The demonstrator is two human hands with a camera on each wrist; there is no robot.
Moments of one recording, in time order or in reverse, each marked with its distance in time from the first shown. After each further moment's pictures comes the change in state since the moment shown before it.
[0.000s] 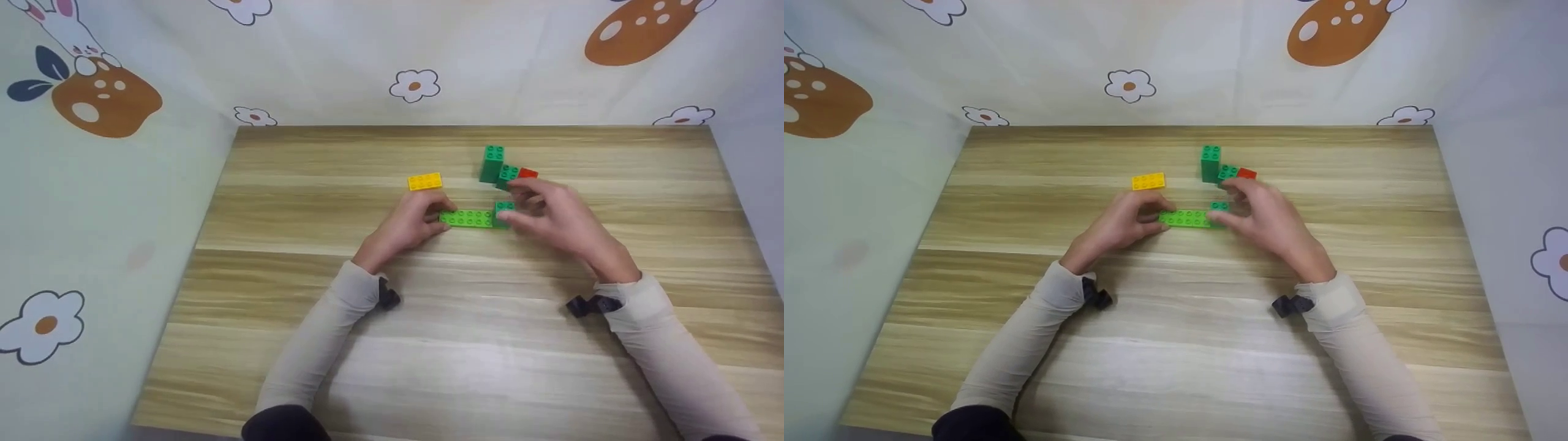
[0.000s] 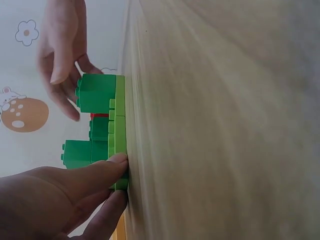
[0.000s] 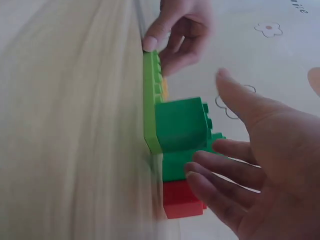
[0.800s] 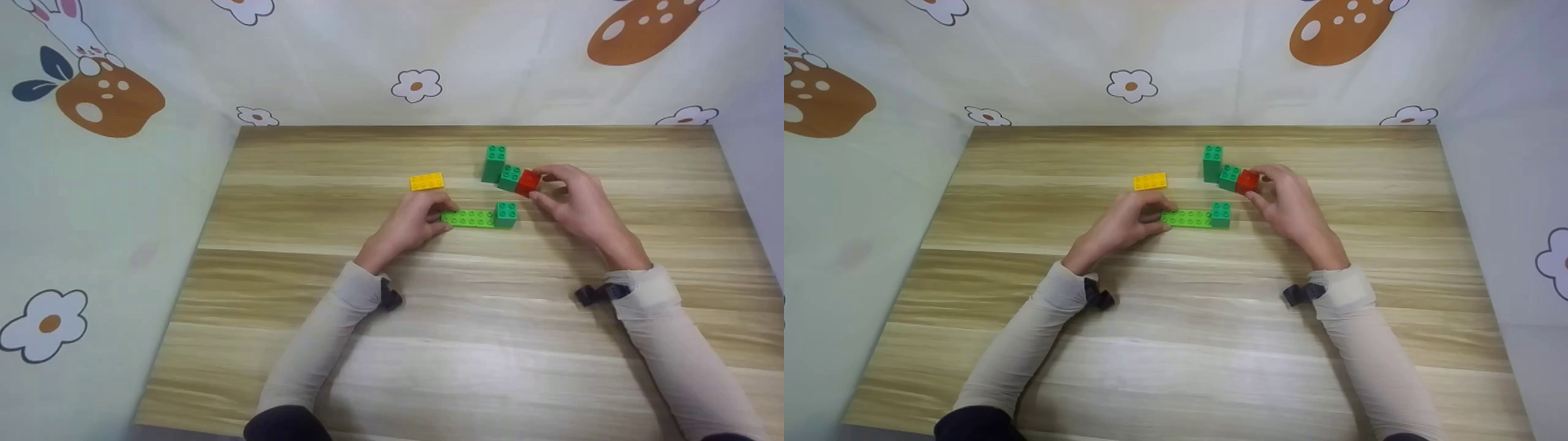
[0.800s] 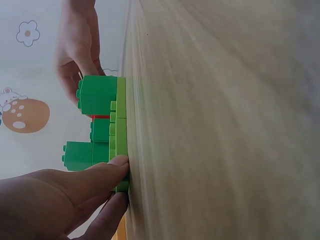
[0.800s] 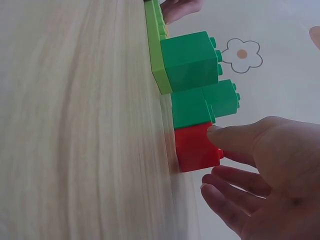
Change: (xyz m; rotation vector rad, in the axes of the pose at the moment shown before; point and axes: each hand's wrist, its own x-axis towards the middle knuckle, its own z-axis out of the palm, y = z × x) left_hand -0.002 0.003 0.001 0.004 0.016 0.002; right_hand 0.011 0.035 -0.016 -0.022 0.122 0.012
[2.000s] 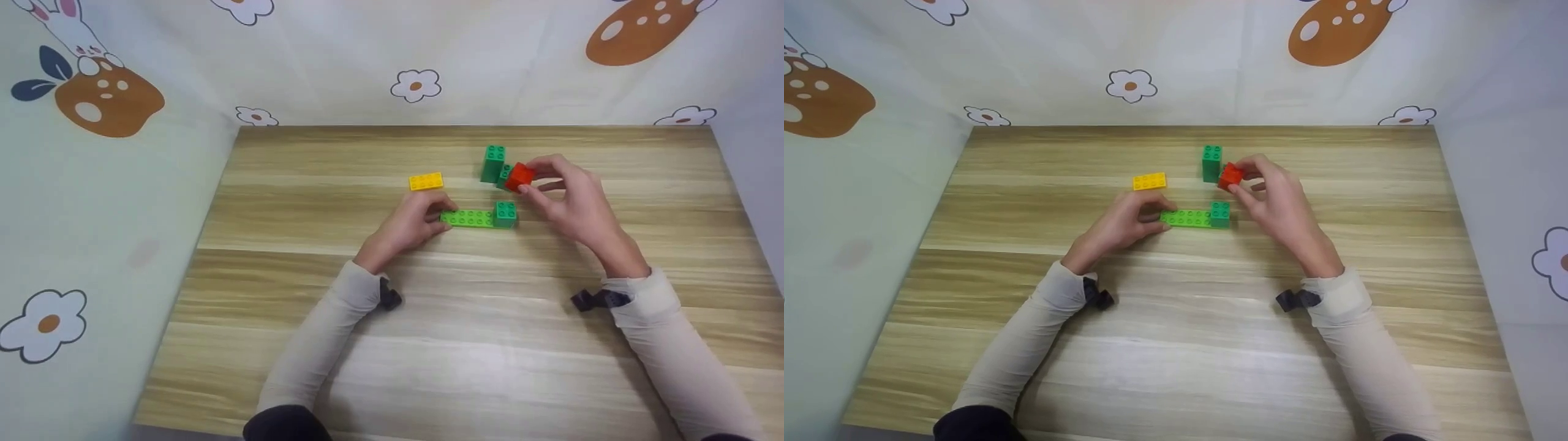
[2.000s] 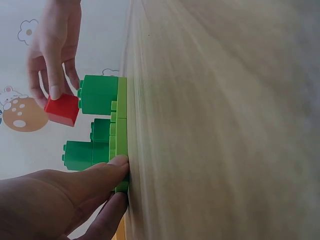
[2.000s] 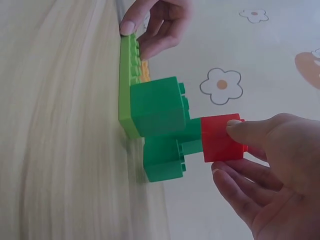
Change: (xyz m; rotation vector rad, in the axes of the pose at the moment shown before) left_hand 0.001 -0.002 0.000 -0.043 -0.019 -0.008; right_hand -0.008 -0.037 -0.002 0.066 0.100 -0.092
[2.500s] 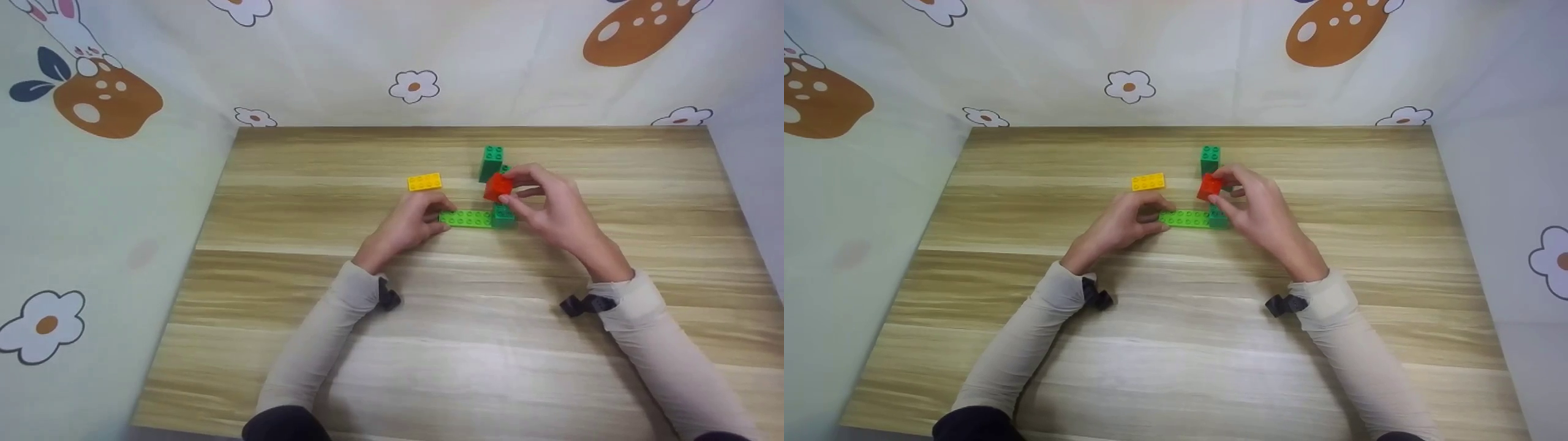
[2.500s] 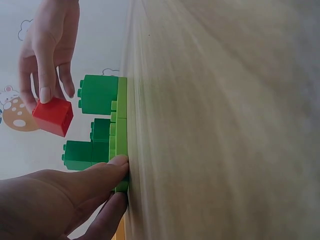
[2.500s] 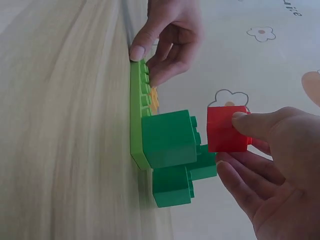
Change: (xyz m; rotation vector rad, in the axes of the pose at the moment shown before) left_hand 0.000 -0.002 -0.001 0.001 0.005 0.010; right_hand -0.002 -0.012 0.020 0.035 -0.036 -0.107
